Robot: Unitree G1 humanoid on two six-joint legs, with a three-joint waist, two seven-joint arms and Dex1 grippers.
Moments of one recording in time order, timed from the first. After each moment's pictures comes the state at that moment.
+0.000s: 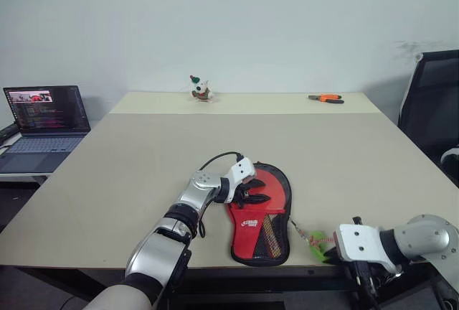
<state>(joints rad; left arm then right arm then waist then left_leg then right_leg) -0.98 0.19 -0.19 1.11 0.06 -0.18 -1.08 0.02 -1.09 0.10 -0.66 0.12 0.45 1.22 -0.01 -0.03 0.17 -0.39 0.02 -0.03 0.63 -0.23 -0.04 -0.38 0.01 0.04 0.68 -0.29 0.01</state>
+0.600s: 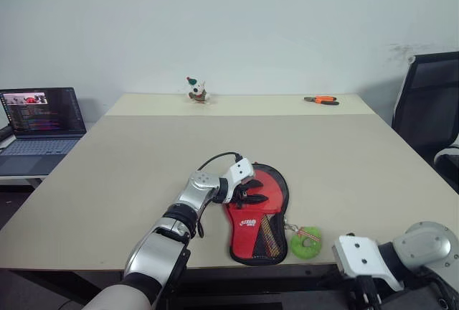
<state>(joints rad) -0.98 0.20 -0.19 1.12 0.08 -0.18 -1.08 -0.05 -1.07 0.10 -0.69 0.29 0.55 1.19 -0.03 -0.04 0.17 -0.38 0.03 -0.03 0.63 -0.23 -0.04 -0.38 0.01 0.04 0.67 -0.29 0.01</state>
